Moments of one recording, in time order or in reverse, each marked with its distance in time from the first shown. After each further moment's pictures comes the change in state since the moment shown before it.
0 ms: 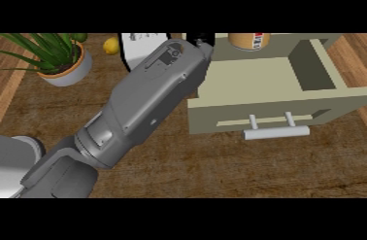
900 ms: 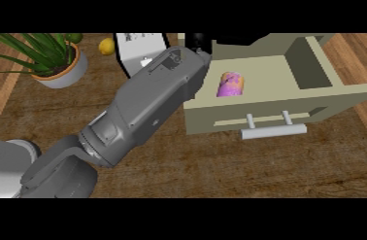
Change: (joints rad) left arm -0.014 0.000 -0.161 0.105 0.154 0.101 -0.077; right arm -0.035 -0.023 -0.010 0.025 -0.007 0.013 0.006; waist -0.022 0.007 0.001
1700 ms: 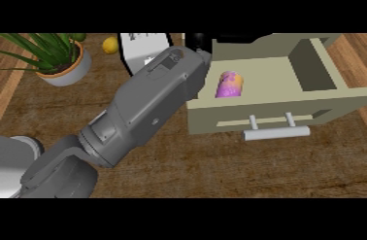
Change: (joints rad) left arm -0.002 0.000 0.002 -0.004 0.097 -0.020 -0.127; right arm -0.077 -0.072 -0.016 -0.078 0.194 0.075 -0.160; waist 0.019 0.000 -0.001
